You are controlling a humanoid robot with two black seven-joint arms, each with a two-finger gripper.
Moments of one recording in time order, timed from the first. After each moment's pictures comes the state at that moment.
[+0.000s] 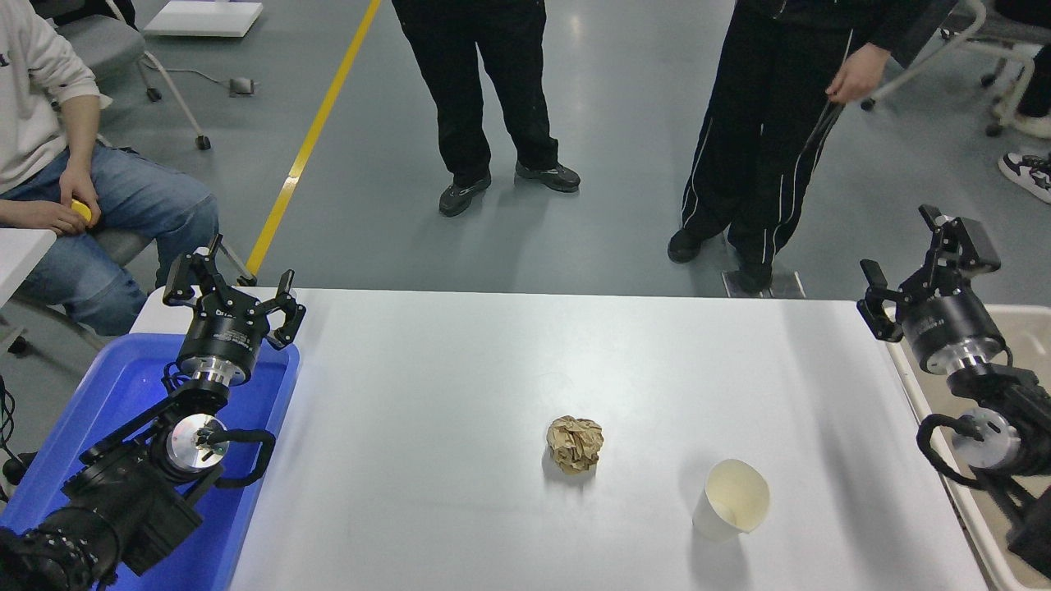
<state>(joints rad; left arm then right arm) -0.59 0.29 -0.81 -0.47 -0.06 -0.50 -0.60 0.65 -0.63 0.67 0.82 -0.36 0.10 0.47</state>
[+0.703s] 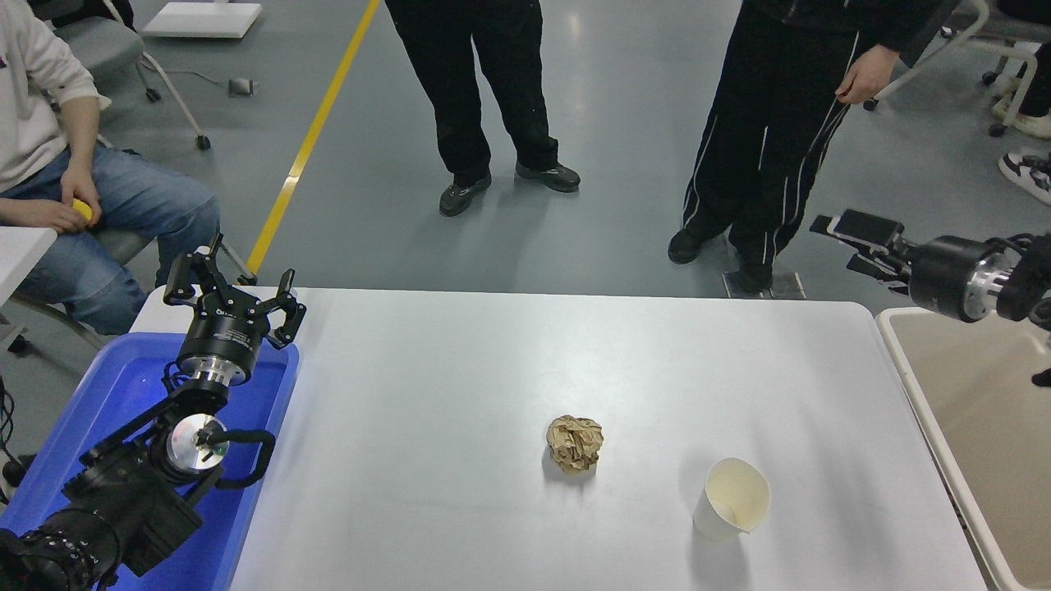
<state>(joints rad) -0.59 0.29 -0.81 -0.47 -0.06 -0.50 -0.60 1.34 -0.79 -0.37 0.98 -0.94 0.25 0.47</state>
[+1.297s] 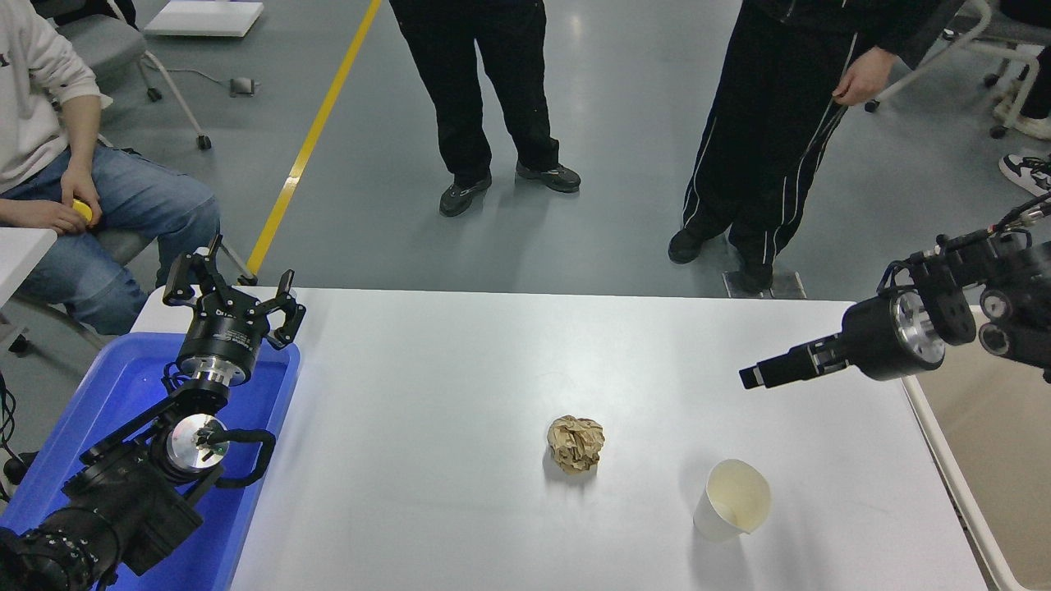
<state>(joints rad) -0.59 0.29 -0.81 -0.47 -0.06 -0.50 -0.60 1.55 -0.65 -0.71 1.21 -1.21 0.33 0.47</state>
